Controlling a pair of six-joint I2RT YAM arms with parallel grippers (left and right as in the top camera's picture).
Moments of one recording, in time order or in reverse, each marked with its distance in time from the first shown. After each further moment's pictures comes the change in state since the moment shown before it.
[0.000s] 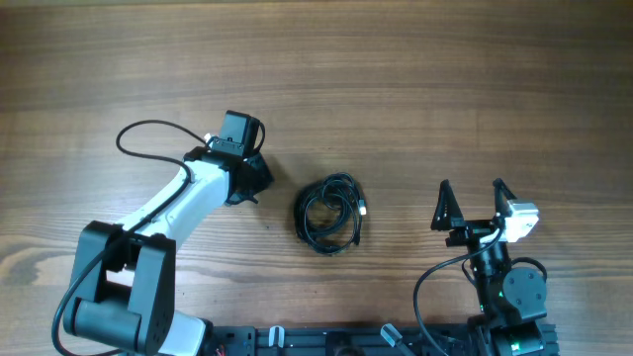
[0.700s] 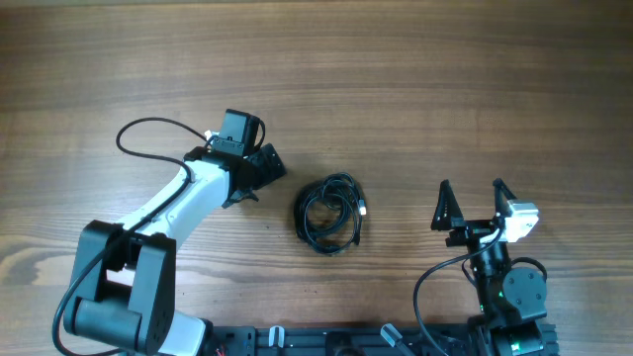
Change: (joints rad) left arm 0.000 0.003 0.000 0.048 -0.004 0.006; right arm 0.000 0.000 0.000 0.000 0.000 0.000
